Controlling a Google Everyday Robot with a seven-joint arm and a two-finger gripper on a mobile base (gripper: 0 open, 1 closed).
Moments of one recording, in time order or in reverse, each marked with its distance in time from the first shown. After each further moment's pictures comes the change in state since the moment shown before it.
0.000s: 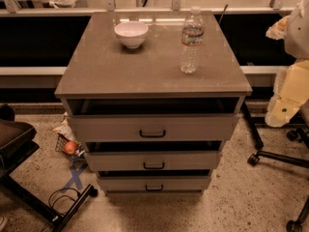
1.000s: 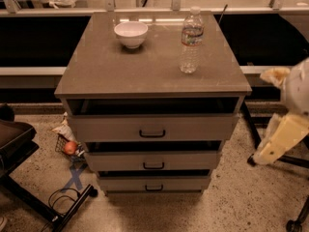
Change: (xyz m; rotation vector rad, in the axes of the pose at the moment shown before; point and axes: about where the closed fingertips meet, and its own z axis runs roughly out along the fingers) arm 0.021 0.037 0.067 -0.032 -0.195 0.056
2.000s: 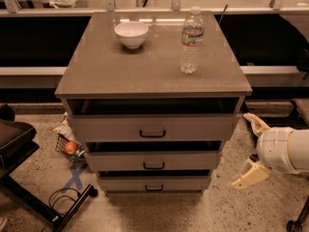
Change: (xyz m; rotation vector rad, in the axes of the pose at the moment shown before) arm 0.058 0.021 0.133 0.125 -0.272 0.021
